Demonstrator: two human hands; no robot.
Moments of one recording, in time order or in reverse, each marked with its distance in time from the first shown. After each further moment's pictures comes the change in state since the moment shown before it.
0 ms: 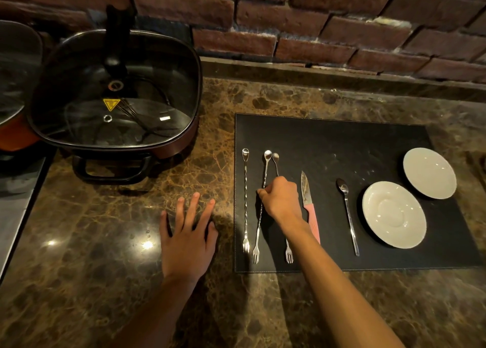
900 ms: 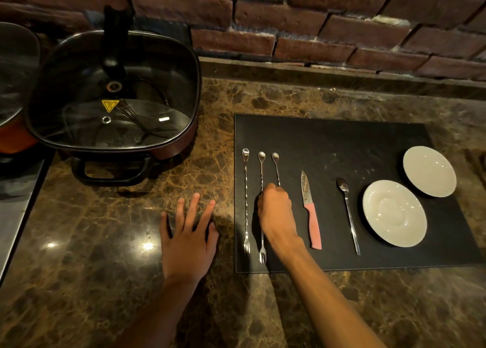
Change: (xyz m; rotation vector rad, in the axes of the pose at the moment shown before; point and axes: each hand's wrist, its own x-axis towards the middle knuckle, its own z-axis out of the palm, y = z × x) left_hand 0.001 0.001 -0.002 -0.029 -0.028 -0.014; right_hand -0.030 0.001 0.017 -0.186 0.098 -0.177
